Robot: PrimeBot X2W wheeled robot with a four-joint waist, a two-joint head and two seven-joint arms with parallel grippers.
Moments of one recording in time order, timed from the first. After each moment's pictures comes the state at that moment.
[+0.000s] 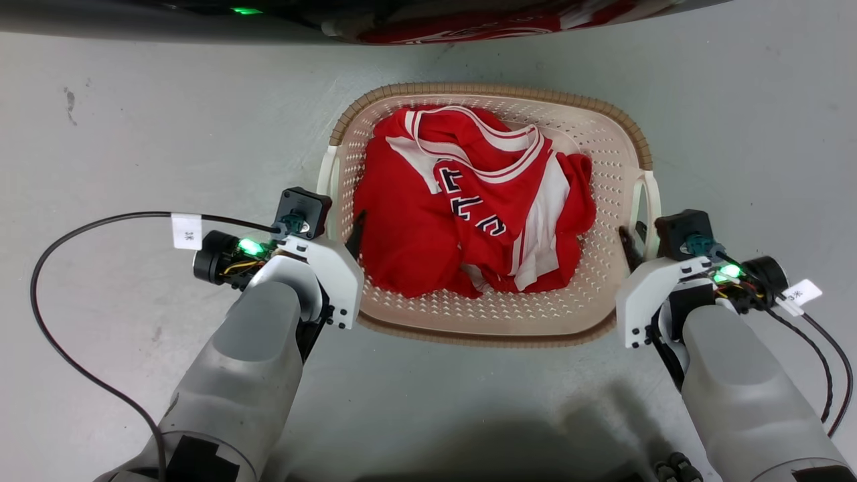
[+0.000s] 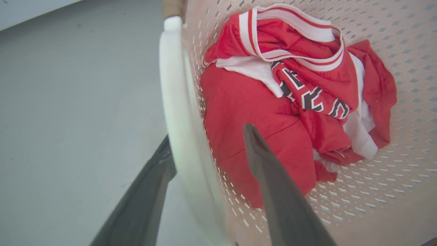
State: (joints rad) left arm -0.88 0.07 -0.38 1.22 -0.18 -0.13 -0.26; right arm -0.76 -0.05 0.03 1.18 -0.15 0.13 -0.26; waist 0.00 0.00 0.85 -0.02
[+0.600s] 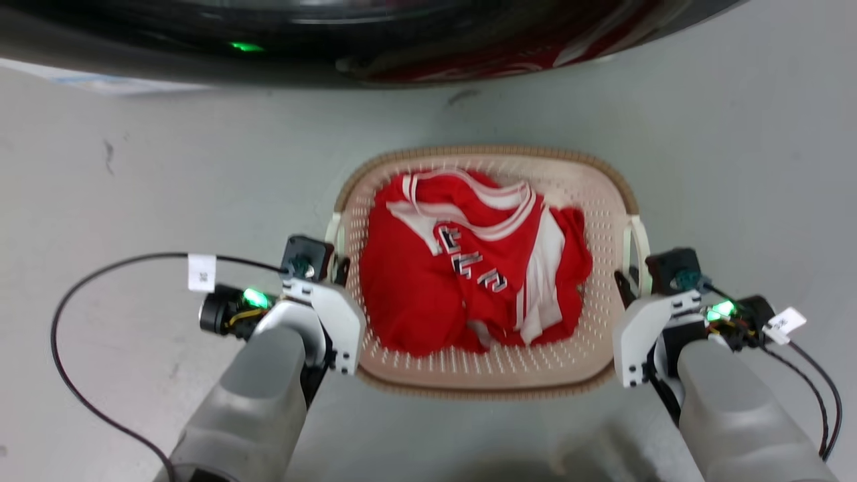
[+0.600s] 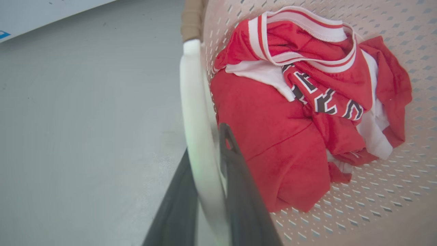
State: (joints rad) left arm -0.81 0.06 -0.49 1.26 -0.30 -0.12 -0.25; right arm -0.73 -0.05 0.11 1.25 -0.09 0.13 -0.26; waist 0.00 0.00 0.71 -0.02
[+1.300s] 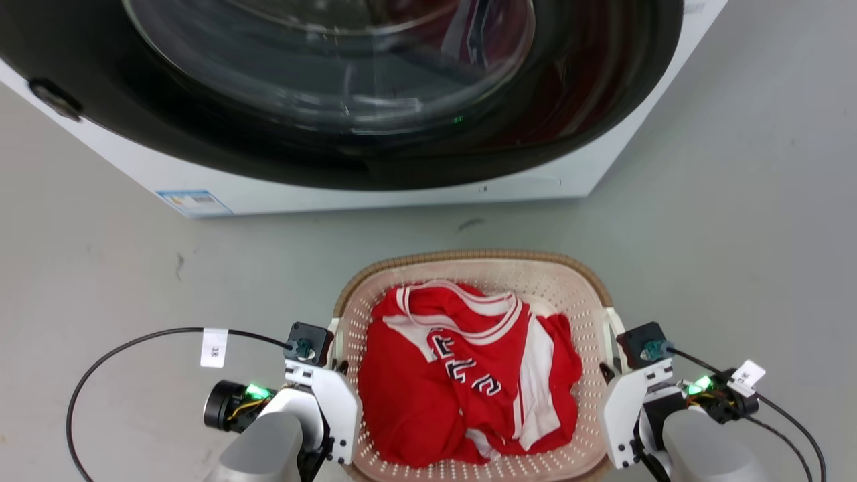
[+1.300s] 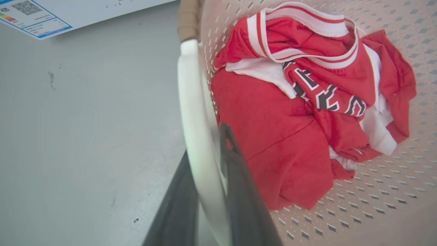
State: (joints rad) left arm -0.63 0.09 -0.67 1.25 -0.52 -0.12 -0.15; right arm -0.60 -0.06 0.35 1.28 0.07 0.13 -0.17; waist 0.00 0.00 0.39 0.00
